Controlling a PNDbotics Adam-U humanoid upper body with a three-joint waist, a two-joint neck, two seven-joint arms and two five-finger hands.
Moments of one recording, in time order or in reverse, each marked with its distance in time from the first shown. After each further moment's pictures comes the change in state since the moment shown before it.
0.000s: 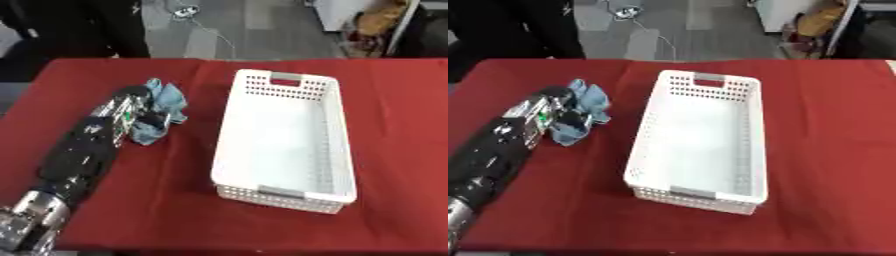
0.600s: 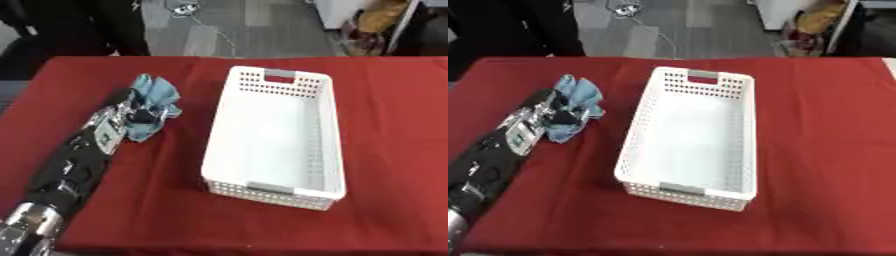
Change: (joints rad) left arm 0.096 0.012 0.069 -0.096 0.560 -0.048 0.238; right arm -0.002 0.000 -0.002 0.000 0.000 0.002 -0.003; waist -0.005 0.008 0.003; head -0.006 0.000
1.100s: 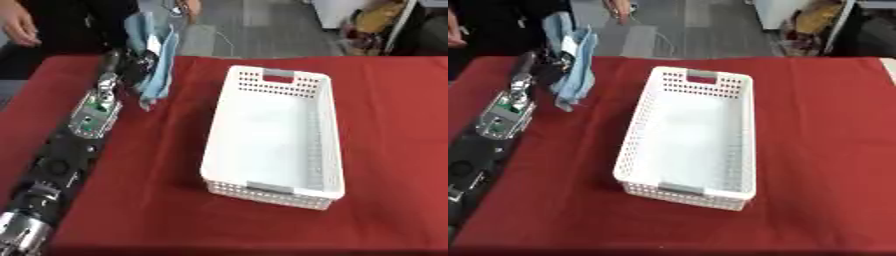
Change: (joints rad) left arm 0.030 0.018 0.010 -0.391 0.552 -0.156 0.251; right arm 0.000 0.000 -0.005 0.000 0.001 0.002 -0.002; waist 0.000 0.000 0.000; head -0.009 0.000
